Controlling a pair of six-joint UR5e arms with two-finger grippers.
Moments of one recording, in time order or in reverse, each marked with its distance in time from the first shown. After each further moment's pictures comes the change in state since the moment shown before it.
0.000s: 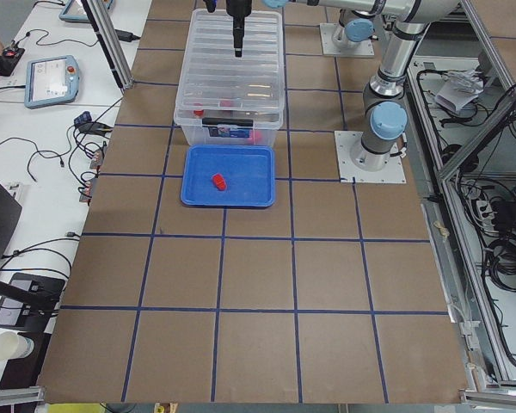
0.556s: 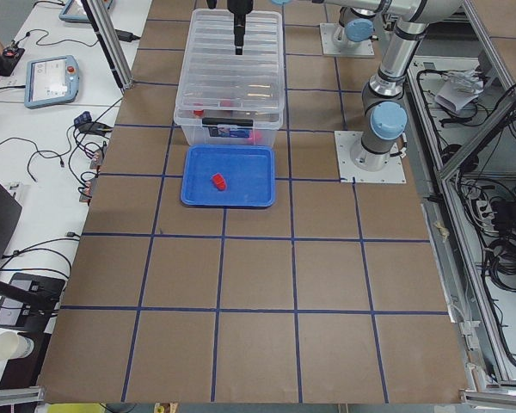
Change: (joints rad) left arm 0.051 0.030 0.012 -0.036 -0.004 0.035; right arm -0.001 0.002 0.004 0.002 -0.002 0.000
